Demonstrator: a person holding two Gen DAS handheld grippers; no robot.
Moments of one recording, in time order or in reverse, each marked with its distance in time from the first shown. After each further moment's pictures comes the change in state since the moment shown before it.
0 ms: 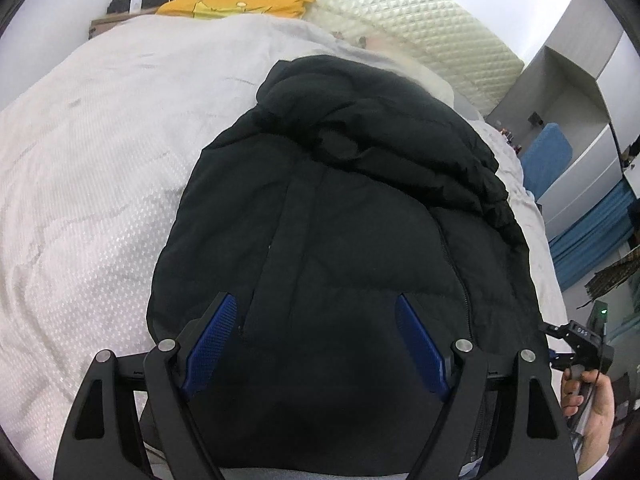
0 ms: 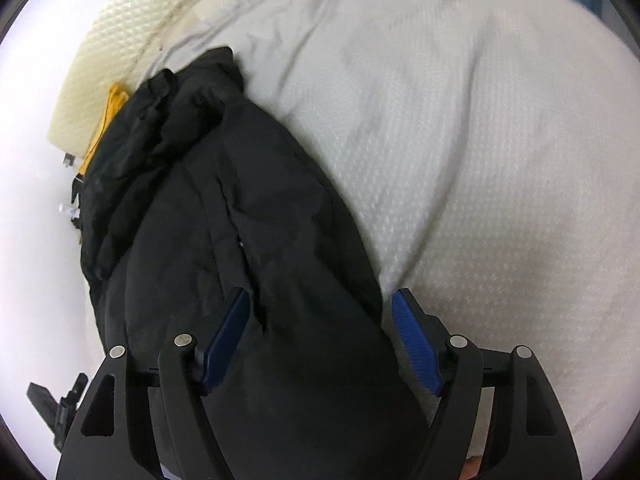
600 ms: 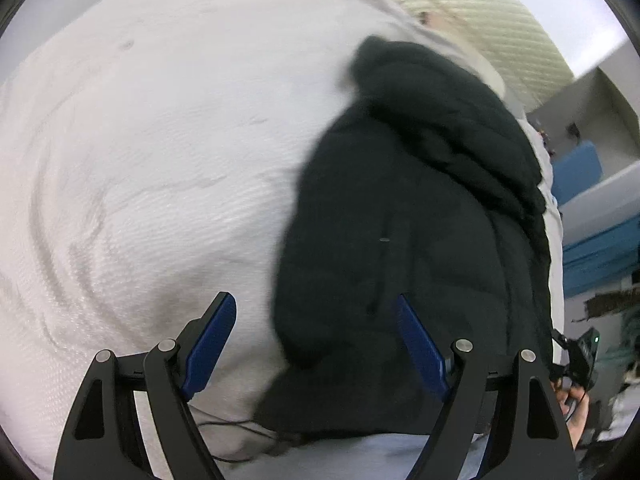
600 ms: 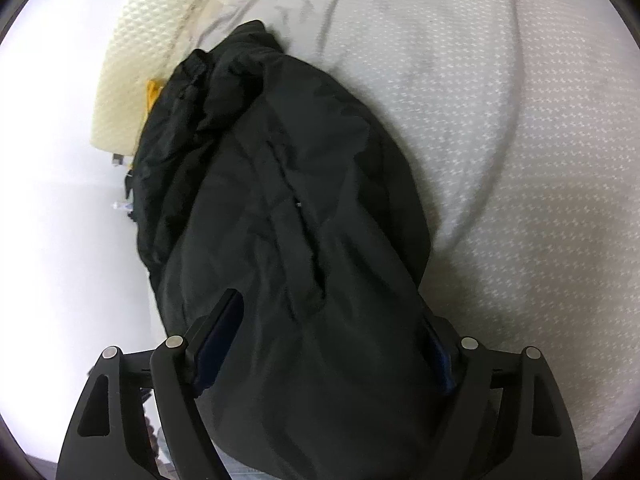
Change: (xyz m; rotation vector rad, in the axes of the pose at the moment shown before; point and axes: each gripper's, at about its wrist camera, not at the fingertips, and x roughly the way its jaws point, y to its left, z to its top) left arm -0.015 0.106 0.028 -0.174 0.211 0.050; right arm 0.004 0.009 -0.007 0.047 0.071 0.236
